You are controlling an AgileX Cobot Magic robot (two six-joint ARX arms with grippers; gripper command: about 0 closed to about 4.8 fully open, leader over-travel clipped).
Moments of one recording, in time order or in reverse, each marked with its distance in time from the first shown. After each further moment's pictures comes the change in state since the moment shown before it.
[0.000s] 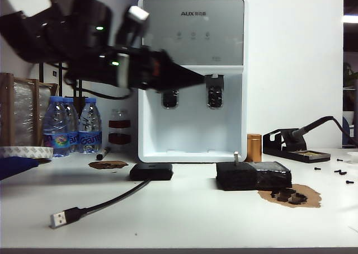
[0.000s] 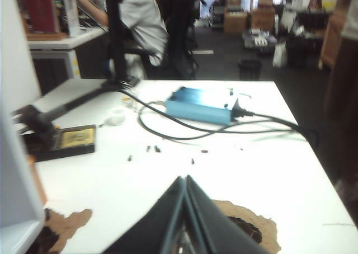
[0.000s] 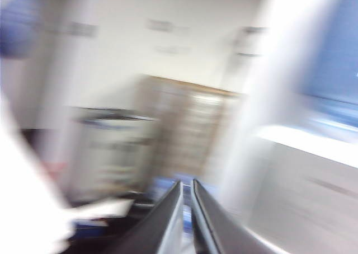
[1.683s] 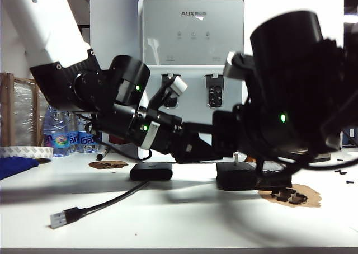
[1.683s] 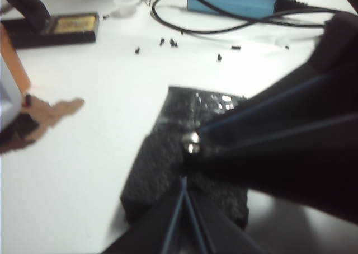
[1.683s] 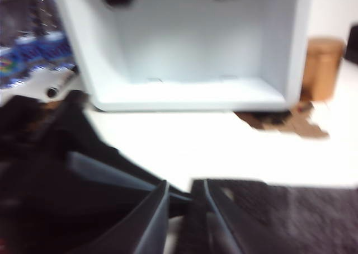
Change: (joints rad) left arm -0.097 0.223 0.029 -0.072 -0.253 0.152; right arm -0.275 0.843 -0.306 0.701 0.162 0.533
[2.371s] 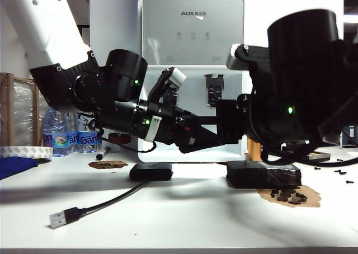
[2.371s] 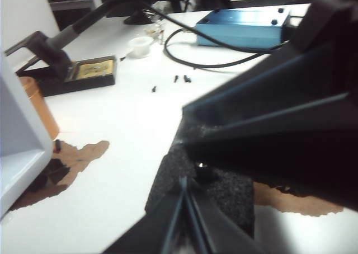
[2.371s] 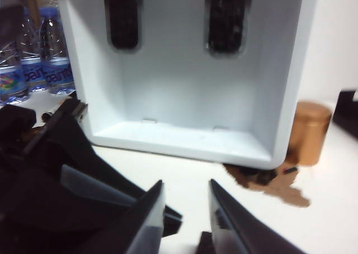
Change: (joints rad) left arm 0.001 0.003 0.000 0.140 0.001 0.000; right arm -0.055 0.003 0.000 0.153 -0.060 -0.225
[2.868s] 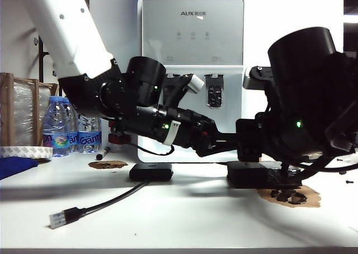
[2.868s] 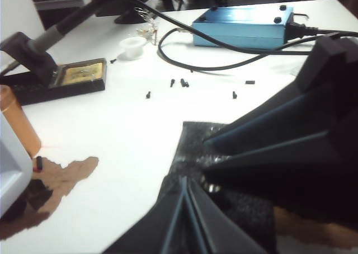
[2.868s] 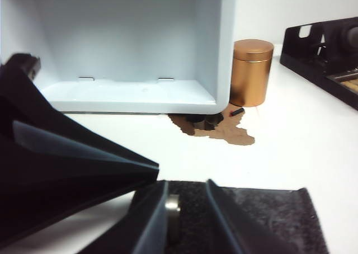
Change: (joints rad) left arm -0.031 0.097 0.151 -0.061 -0.003 0.002; right arm -0.051 0.000 -0.005 -0.167 0.067 0.150
